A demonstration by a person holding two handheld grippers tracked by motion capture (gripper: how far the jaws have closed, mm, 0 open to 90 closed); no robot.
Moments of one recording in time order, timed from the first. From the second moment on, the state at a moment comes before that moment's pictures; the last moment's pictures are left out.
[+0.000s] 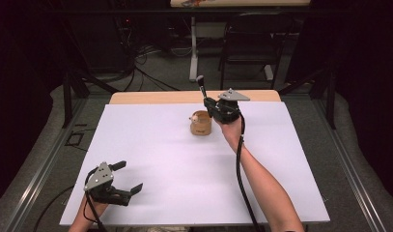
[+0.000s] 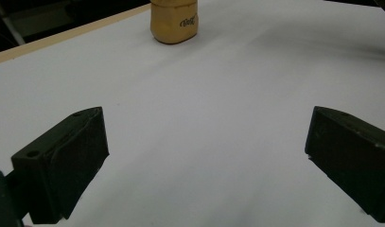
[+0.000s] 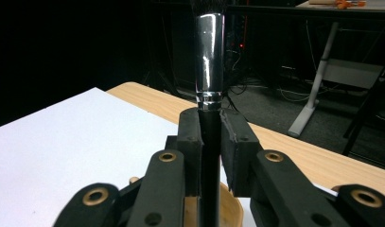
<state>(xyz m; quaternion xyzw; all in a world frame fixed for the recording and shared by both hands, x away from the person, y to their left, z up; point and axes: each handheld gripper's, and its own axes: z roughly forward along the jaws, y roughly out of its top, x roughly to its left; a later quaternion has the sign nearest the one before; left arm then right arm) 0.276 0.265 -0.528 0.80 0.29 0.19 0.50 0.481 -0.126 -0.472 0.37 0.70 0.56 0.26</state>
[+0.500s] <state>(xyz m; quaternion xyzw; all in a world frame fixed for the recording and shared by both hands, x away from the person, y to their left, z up) 0.276 0.265 -0.528 0.80 0.29 0.19 0.50 0.490 -0.114 -0.475 0.37 0.70 0.56 0.25</state>
